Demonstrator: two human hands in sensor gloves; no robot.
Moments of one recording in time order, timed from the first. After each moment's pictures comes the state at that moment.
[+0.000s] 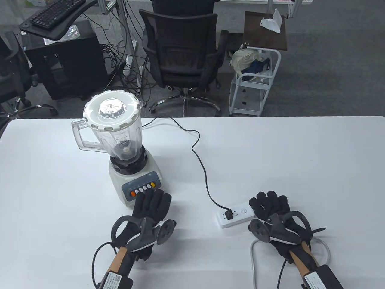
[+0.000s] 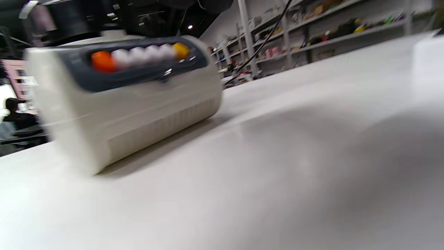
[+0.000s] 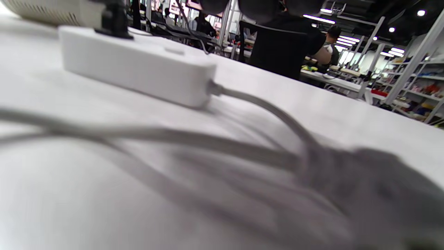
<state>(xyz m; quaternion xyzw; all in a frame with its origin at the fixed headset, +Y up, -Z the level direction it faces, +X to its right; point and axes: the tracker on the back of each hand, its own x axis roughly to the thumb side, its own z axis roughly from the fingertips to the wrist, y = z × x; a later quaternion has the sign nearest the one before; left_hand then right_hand) -0.137 -0.728 -0.279 0.02 -0.18 -0.08 0.98 0.191 -0.748 -0.295 -0.20 -0.03 -0.97 0.12</state>
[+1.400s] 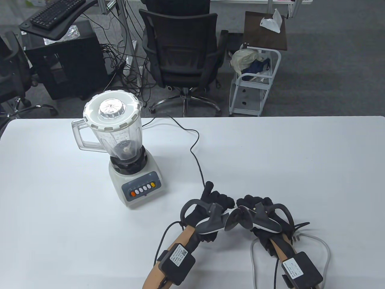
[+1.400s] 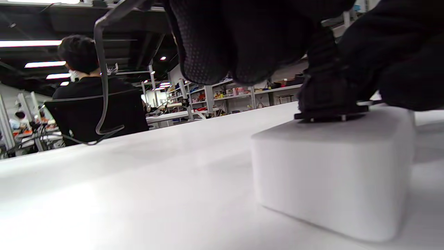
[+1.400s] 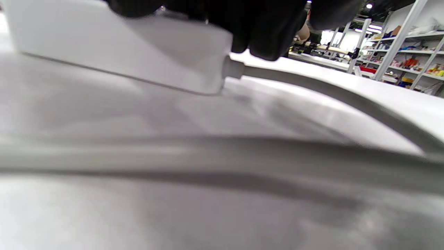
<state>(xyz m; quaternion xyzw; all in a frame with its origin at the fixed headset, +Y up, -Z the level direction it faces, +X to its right) 0.031 -0.733 -0.324 0.07 -0.23 -0.02 0.97 0.166 -0.769 -0.319 -0.15 -0.05 -0.98 0.10</state>
